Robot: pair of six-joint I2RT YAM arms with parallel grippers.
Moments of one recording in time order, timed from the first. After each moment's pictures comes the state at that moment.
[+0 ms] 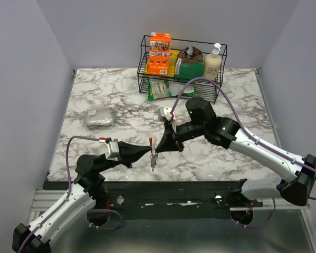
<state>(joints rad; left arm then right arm) -0.61 0.41 0.19 0.65 0.64 -0.25 0.91 1.29 1.21 -0.41 -0.80 -0.13</state>
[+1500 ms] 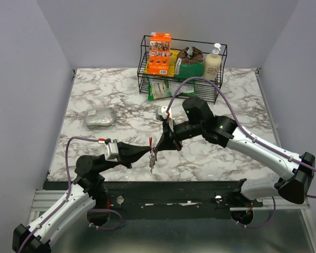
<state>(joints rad) -0.62 0.40 0.19 0.65 0.64 -0.25 0.91 1.32 1.24 -0.45 -0.72 -0.12</state>
